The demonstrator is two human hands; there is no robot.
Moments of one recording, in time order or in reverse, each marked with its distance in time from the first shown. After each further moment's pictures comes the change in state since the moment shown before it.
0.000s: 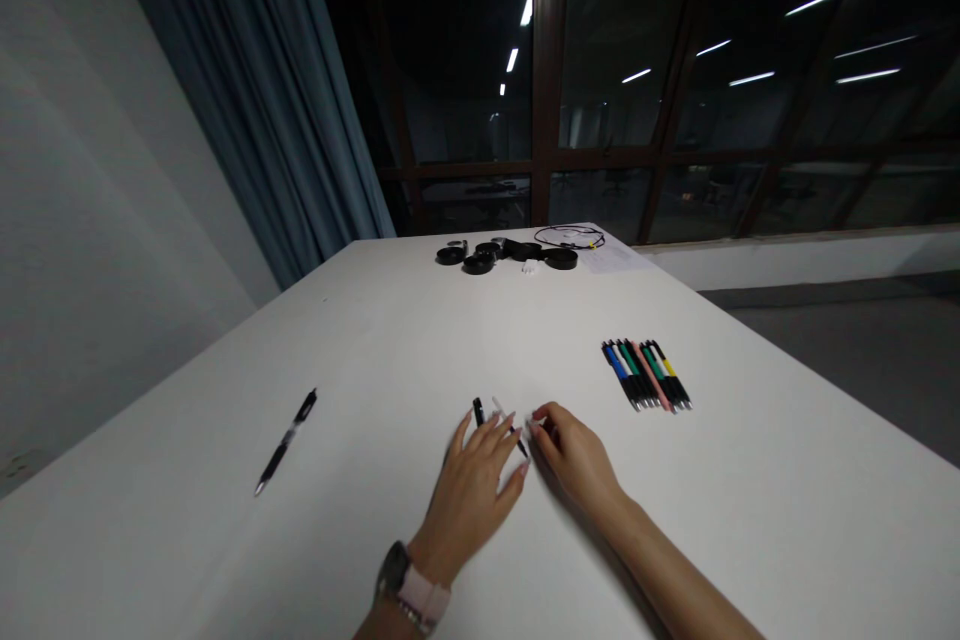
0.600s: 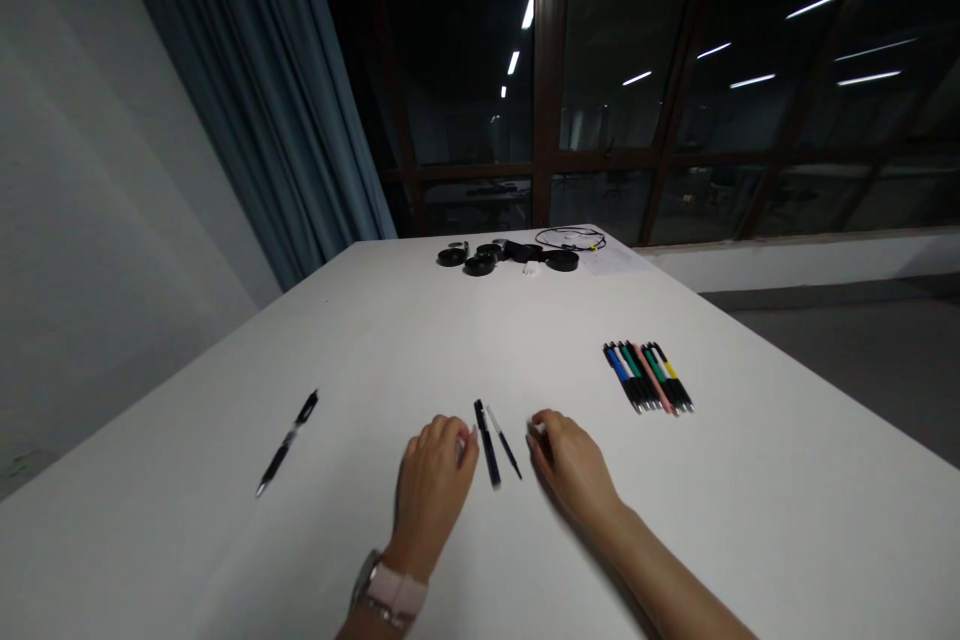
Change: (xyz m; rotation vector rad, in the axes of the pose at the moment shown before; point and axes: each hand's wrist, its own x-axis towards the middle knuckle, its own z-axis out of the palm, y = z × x) left_hand -0.003 -0.025 -0.016 0.211 0.139 -0.342; right_hand -0.004 -0.005 0.007 -0.269 0.014 -0.098
